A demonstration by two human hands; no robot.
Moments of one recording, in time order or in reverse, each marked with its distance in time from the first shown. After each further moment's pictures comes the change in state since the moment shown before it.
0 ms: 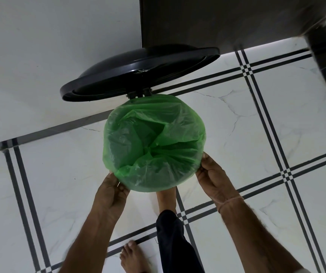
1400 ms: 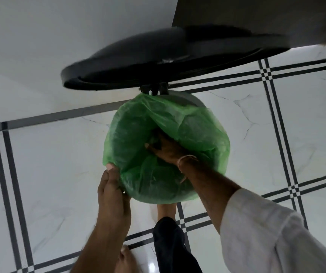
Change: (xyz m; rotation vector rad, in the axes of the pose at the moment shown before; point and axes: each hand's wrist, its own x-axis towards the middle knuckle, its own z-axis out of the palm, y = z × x) left_hand -0.011 -0.005 0.022 0.204 0.006 0.275; right_hand 0.108 0.062 0.120 -1.842 -0.366 -0.125
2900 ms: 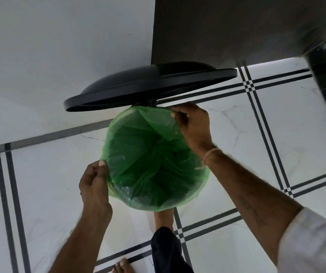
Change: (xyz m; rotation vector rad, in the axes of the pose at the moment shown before) left_hand 0.017 0.035 0.008 0.209 0.160 0.251; right_hand -0.055 -0.021 -0.123 0.067 0.816 -0.366
